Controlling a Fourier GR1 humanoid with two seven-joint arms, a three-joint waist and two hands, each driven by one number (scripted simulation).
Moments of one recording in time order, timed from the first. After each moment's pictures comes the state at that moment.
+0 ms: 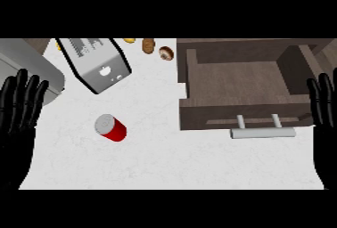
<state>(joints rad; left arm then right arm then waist) 0.00 0.19 -0.01 -2.10 0.01 0.01 0.00 -0.01 -0.08 -0.02 -2.10 -0.01 -0.05 -0.01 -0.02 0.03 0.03</state>
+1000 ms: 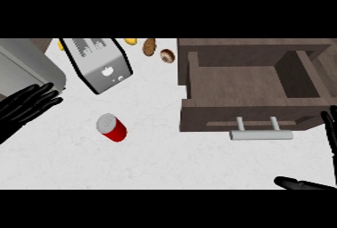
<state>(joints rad) -0.10 0.61 0.12 -1.72 0.69 -0.75 0.11 0.21 -0.11 -0.14 -2.12 -0.09 -0.02 0.14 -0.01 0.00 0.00</state>
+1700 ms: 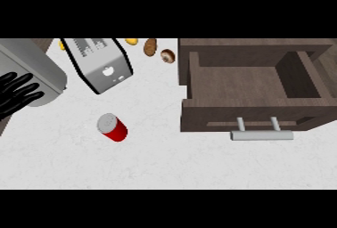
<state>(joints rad) -0.15 0.69 0.18 -1.58 0.96 -0.80 0.29 0.35 -0.14 -0.30 -2.12 -0.24 0.15 0.06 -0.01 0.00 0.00</state>
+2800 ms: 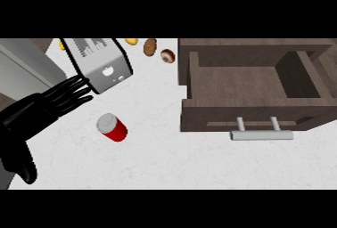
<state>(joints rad) -0.24 0.47 0.07 -1.50 0.86 -0.69 0.43 0.43 -0.13 -0.50 -2.14 -0.39 0.34 0.06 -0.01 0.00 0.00</state>
